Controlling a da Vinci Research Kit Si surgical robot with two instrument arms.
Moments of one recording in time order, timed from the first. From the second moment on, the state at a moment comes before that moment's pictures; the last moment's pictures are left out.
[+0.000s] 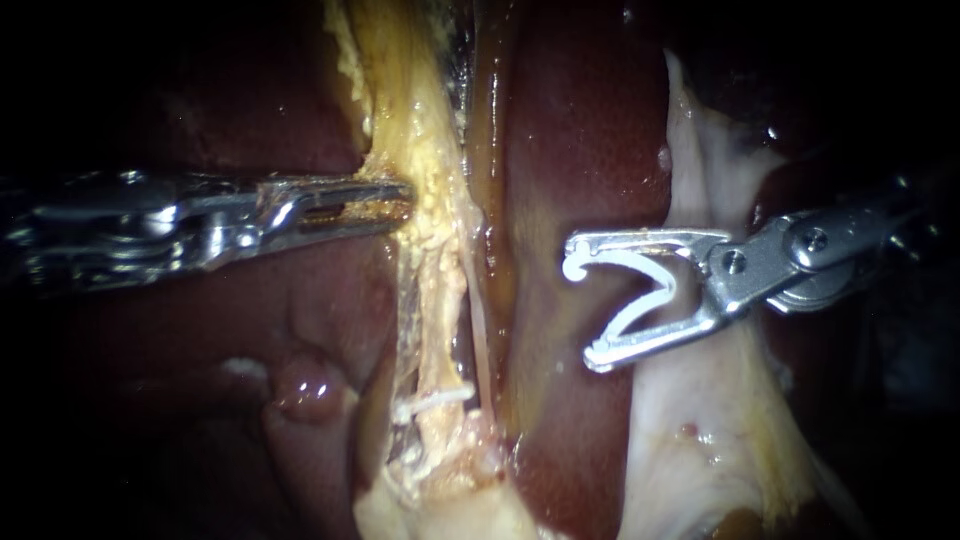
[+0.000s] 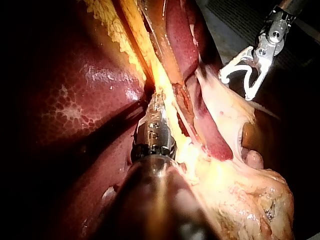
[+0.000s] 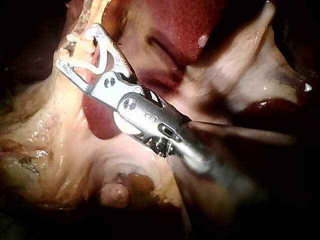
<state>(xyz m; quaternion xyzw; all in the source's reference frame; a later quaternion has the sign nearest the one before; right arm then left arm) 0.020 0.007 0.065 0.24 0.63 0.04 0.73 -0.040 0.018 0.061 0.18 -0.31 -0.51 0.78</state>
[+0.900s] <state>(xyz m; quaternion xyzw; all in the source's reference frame) 0.025 0.004 0.066 0.33 0.59 0.09 0.73 -0.033 0.019 0.052 0.17 -0.35 -0.51 0.77</state>
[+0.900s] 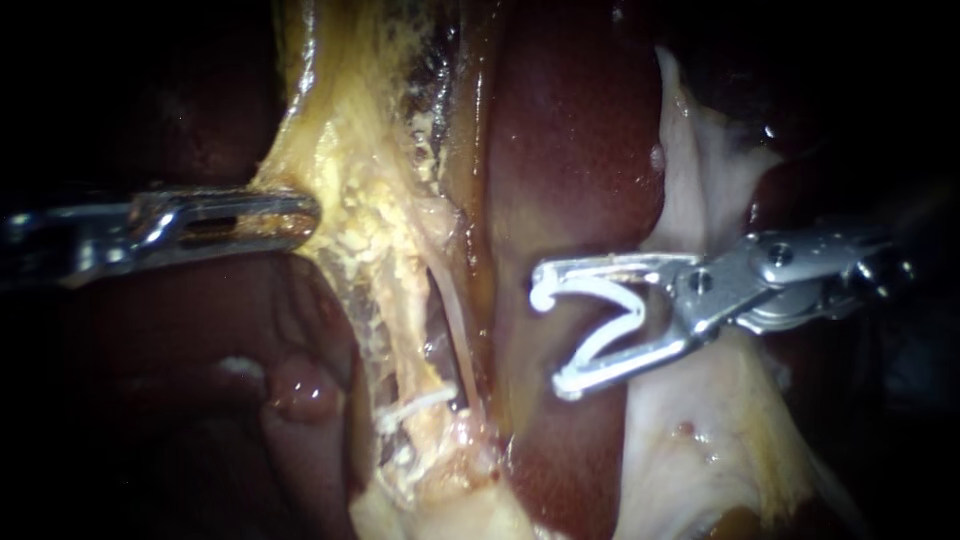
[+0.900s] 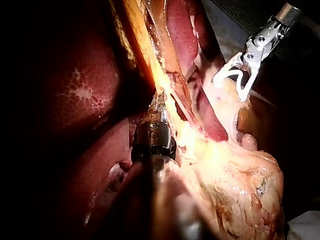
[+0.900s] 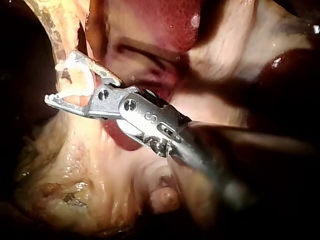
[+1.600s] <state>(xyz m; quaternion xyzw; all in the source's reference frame) 0.031 0.003 0.074 0.38 0.54 0.13 0.74 -0.034 0.019 0.050 0.16 -0.36 -0.51 0.76</state>
